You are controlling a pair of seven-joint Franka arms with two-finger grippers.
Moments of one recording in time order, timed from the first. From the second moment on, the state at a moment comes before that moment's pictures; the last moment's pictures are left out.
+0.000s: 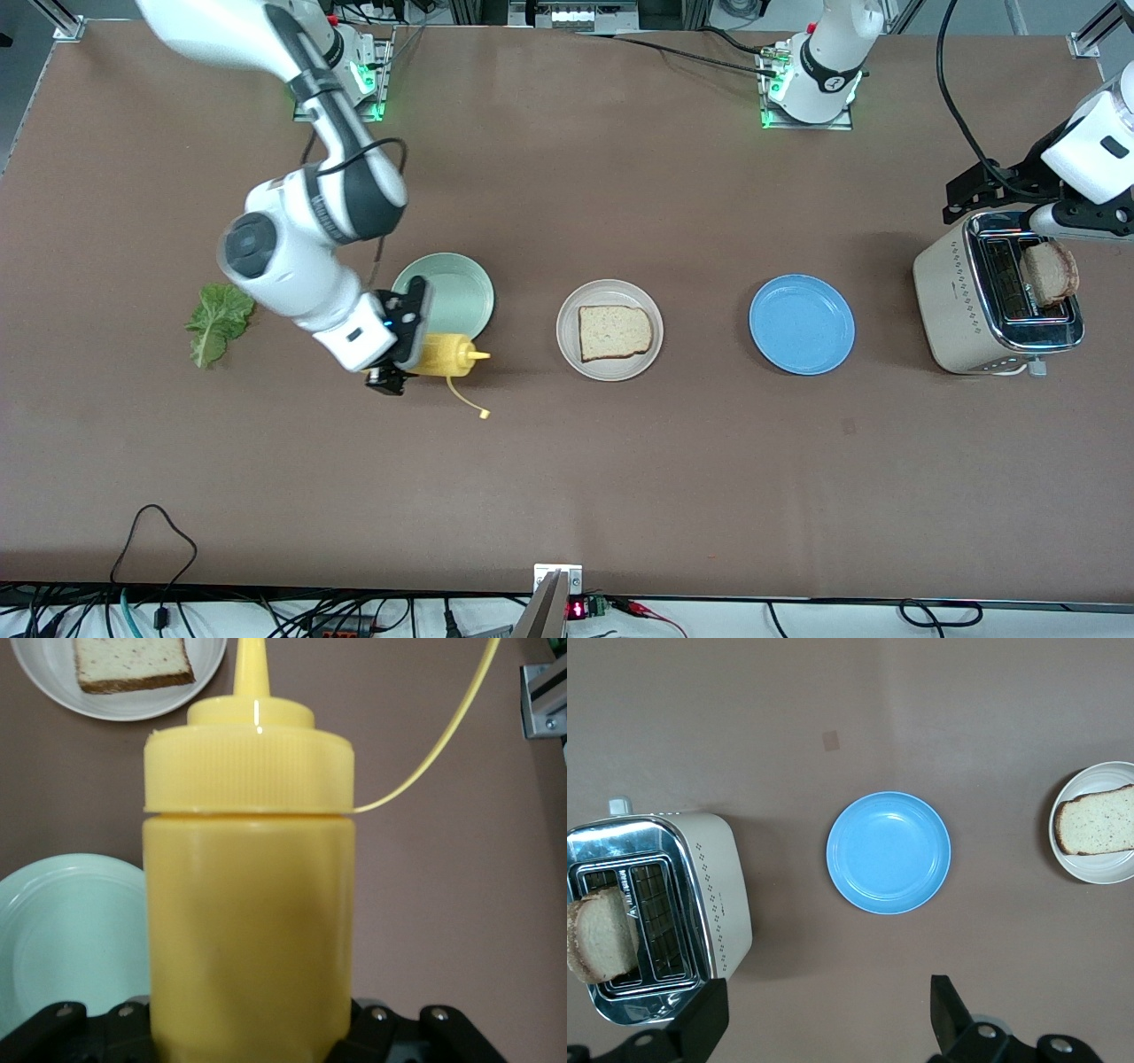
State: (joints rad) left arm -0.02 -0.06 0.01 -1.73 -0.02 1.64 0.07; right arm 0.40 0.48 0.02 -1.66 0.12 2.34 -1.12
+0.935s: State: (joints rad) left arm -0.02 -0.06 0.01 -1.73 -0.02 1.64 0.07; right arm 0.74 0.69 0.02 -1.36 -0.44 2.00 -0.44
